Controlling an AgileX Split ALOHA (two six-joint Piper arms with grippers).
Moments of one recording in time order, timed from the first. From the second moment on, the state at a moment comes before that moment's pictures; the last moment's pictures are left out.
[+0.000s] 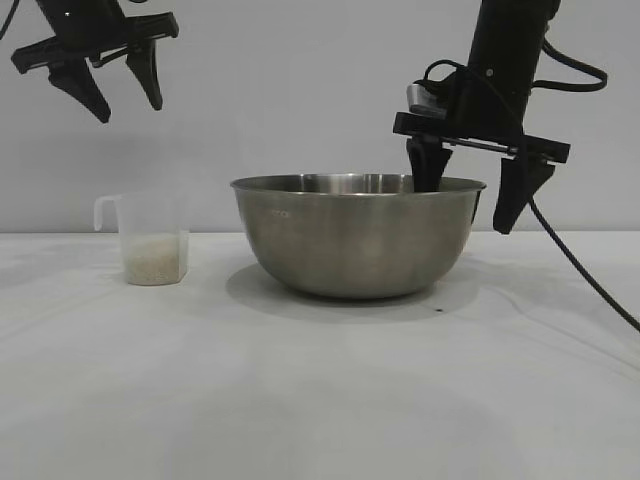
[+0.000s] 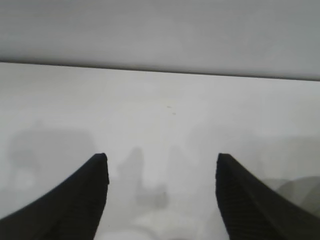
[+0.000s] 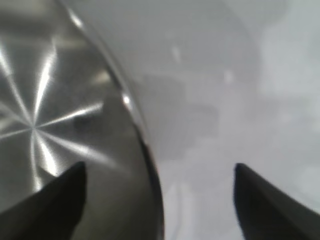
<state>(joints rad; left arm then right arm) -0.12 2.12 -1.85 -0.20 0.64 -0.05 0.27 2.32 -1.98 0.21 1.23 -0.05</state>
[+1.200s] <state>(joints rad) -0.12 2.12 -1.85 -0.20 0.64 -0.05 0.06 2.01 -1.91 0.15 1.24 -0.04</state>
